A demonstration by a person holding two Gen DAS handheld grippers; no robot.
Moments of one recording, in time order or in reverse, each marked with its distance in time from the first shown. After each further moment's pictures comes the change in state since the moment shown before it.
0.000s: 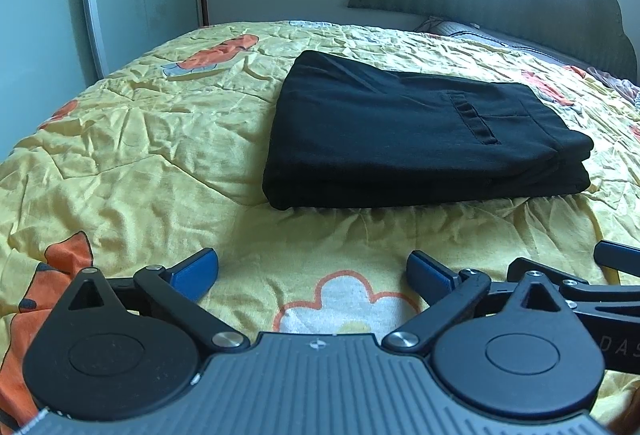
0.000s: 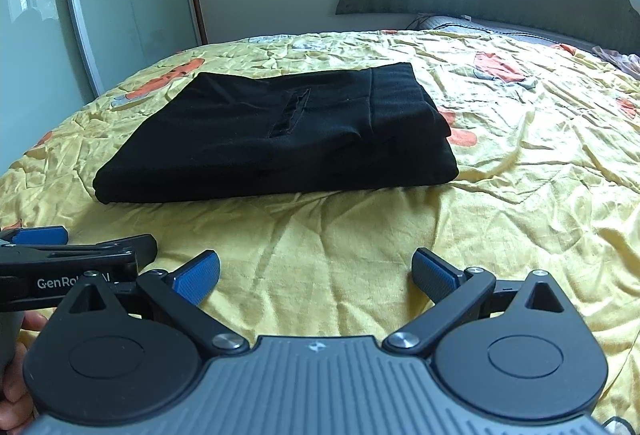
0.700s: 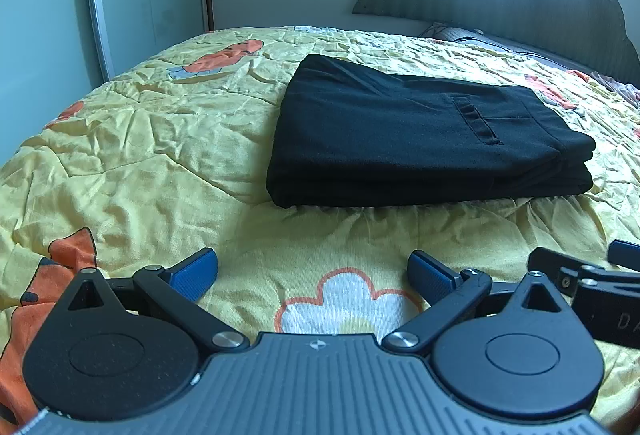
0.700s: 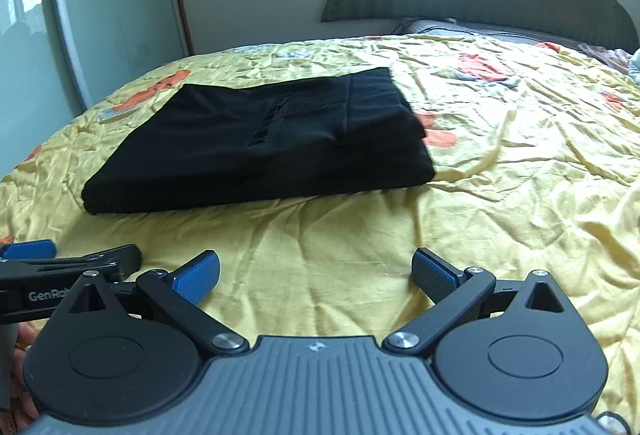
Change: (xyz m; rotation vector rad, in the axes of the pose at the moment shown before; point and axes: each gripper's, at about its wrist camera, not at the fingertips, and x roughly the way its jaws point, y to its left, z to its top) left arm -0.002 0.000 -0.004 -0.003 -0.020 0.010; right arm -0.004 -0.008 -0.002 0.038 -0.026 -0.045
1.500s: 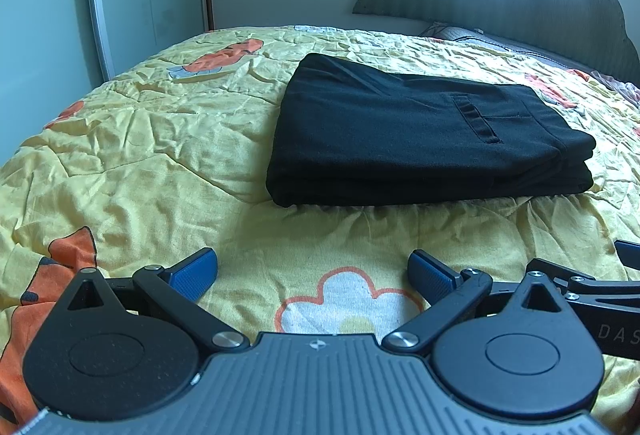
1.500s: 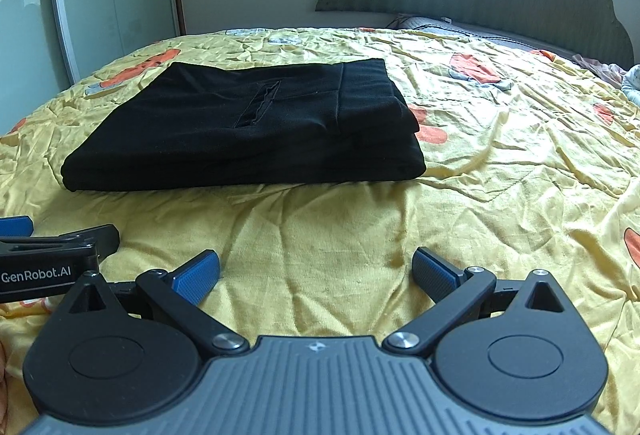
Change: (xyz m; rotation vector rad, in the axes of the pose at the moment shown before) left arm 0.000 0.000 -0.001 0.000 0.000 -0.001; right arm 0.007 0.003 -0.001 -0.066 0.036 -0.045
